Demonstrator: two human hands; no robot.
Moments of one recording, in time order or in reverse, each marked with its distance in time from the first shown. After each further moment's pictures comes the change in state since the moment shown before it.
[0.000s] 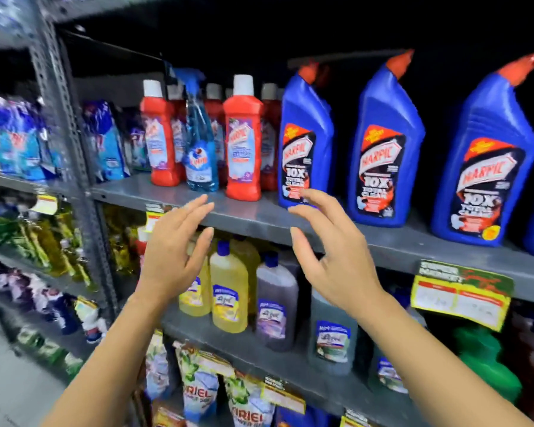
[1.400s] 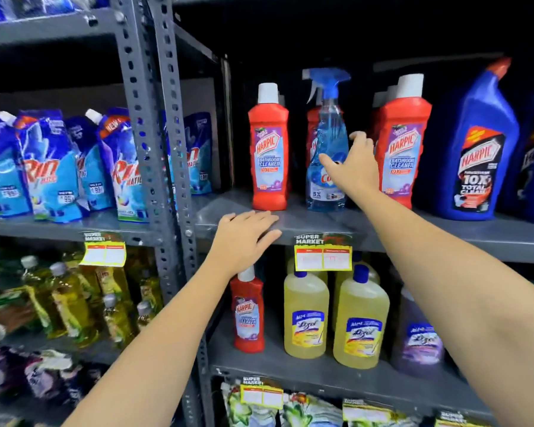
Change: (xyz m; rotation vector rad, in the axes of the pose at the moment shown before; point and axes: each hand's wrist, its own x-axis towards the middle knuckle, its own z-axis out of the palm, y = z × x) left_hand 0.051 -0.340 0.001 0.065 -0.329 0.180; right_hand 0.249 -0.015 0.300 -0.334 0.232 0.631
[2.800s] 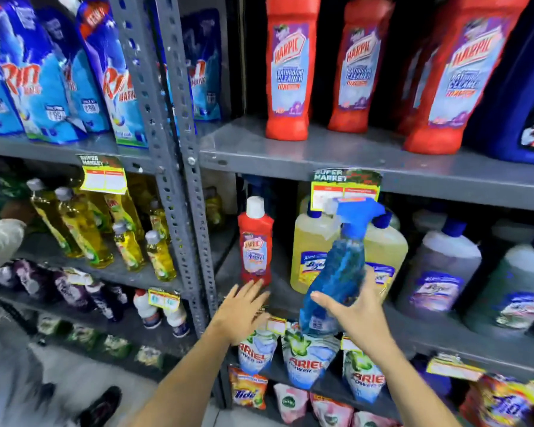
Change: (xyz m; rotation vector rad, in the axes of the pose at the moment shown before) left_hand -0.223 0.019 0.162 -0.047 -0.773 -0.092; right_hand -0.303 0.098 0.010 0.550 -0.455 0.338
